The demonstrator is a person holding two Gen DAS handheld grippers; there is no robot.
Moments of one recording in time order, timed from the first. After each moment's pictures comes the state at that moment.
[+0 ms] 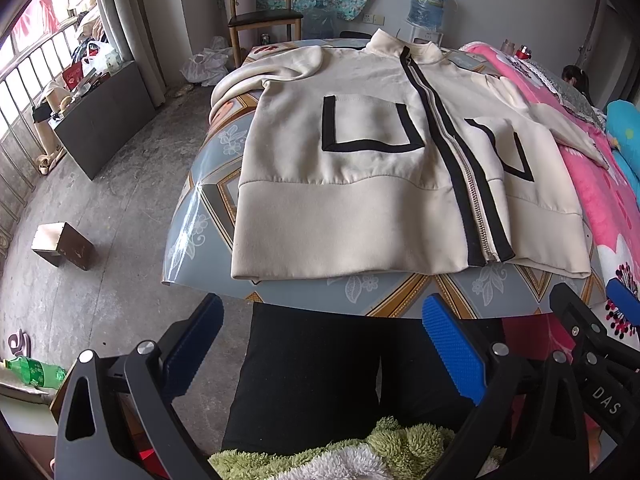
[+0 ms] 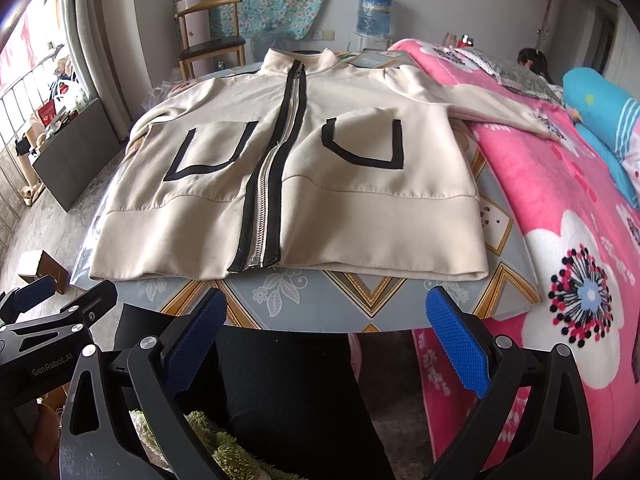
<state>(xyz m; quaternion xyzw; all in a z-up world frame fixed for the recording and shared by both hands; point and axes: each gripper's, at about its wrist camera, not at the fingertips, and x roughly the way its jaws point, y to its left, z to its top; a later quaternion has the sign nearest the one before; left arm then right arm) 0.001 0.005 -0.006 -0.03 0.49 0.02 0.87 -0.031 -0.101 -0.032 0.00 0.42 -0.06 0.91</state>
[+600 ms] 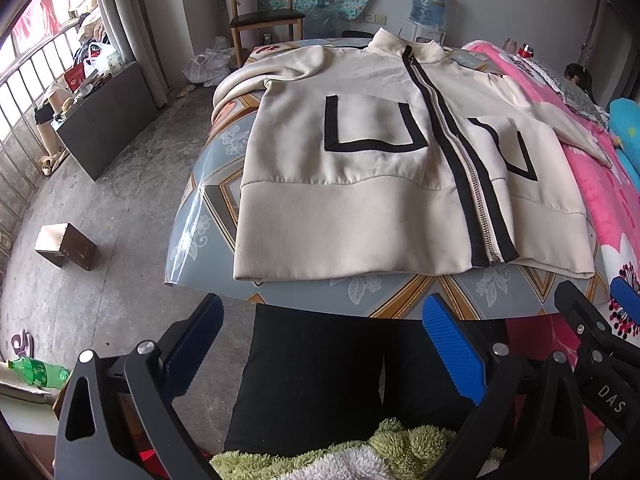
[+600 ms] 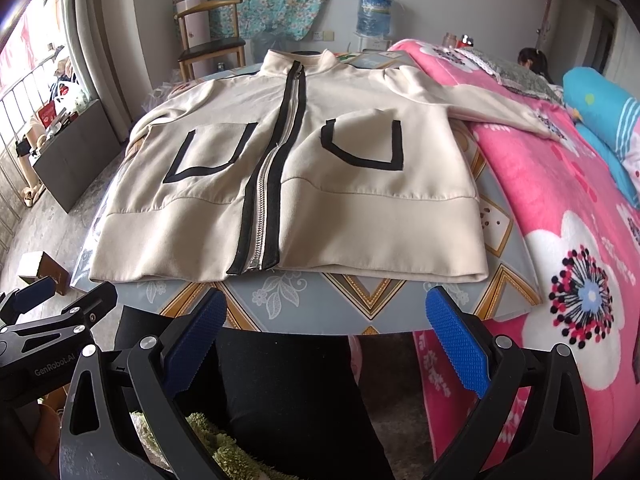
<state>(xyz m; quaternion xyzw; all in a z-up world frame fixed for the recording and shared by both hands) 0.002 0.007 -0.007 -0.02 0.49 0.03 0.87 -0.030 -0.102 -0.032 0.00 0.42 -0.06 0.91</state>
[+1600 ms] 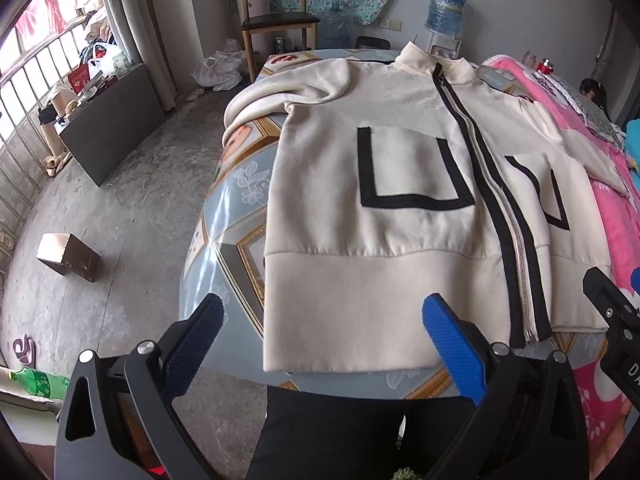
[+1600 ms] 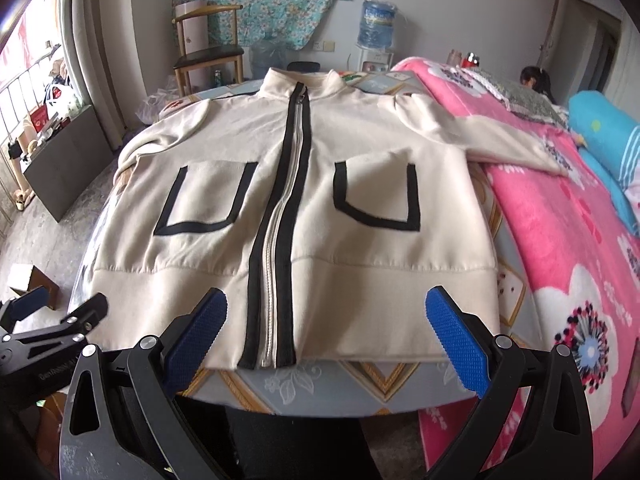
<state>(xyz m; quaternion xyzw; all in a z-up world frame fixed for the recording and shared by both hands) 0.068 0.042 -0.001 -0.03 0.49 0.05 0.87 0.043 -0.084 -0.009 -0.03 0.40 -0.08 0.91</state>
